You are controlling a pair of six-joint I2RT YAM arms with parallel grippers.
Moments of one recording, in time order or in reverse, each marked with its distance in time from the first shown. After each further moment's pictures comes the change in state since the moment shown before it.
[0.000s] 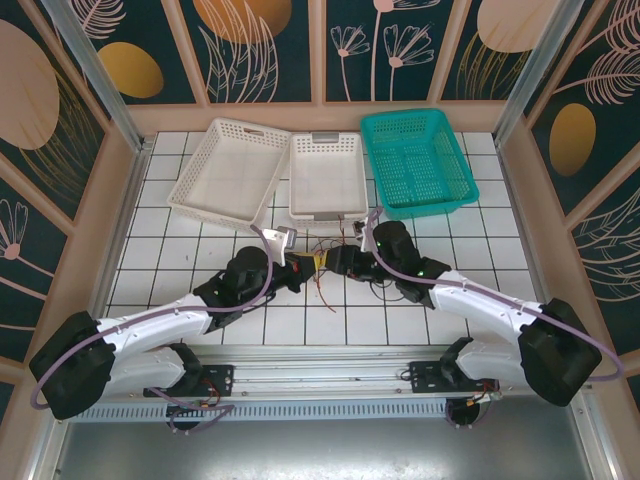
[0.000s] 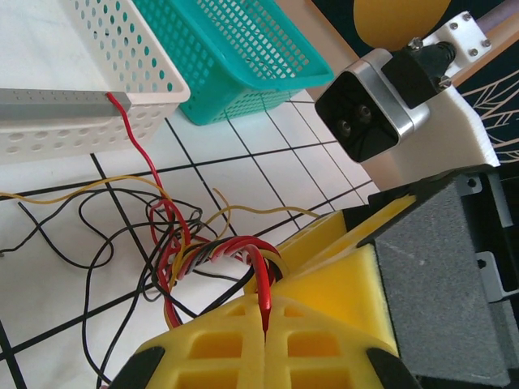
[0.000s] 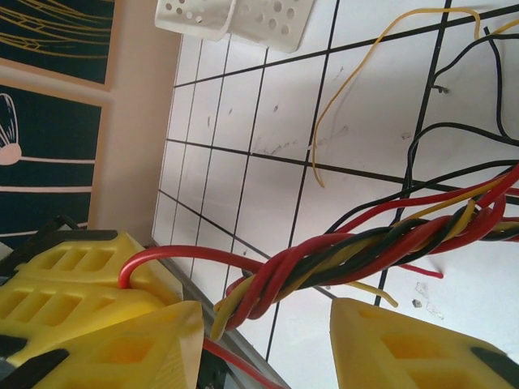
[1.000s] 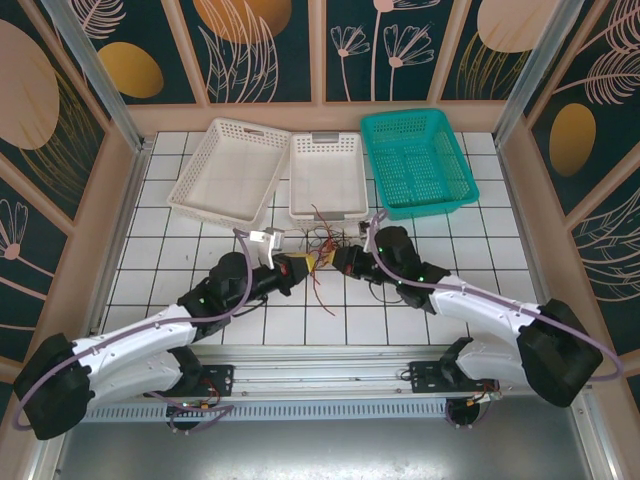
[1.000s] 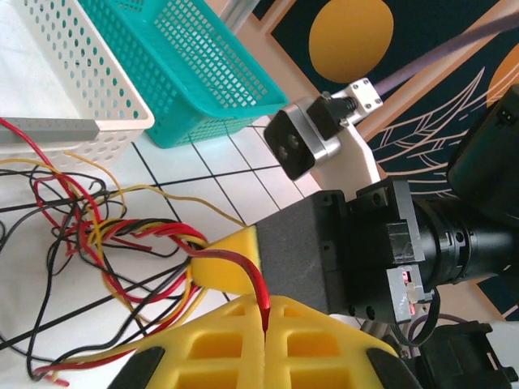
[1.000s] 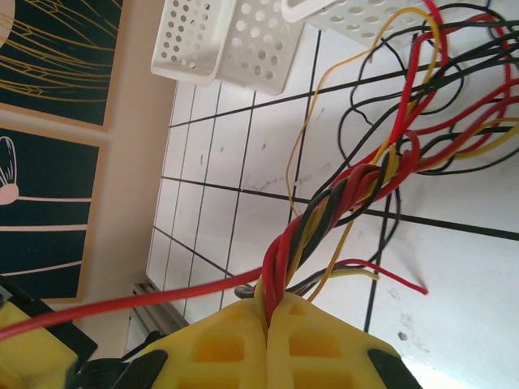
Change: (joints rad) left arm 0.000 -0.176 -0.043 -0.029 0.028 -0.041; right arm -0.004 -0.029 -0.074 0.098 0.105 0.032
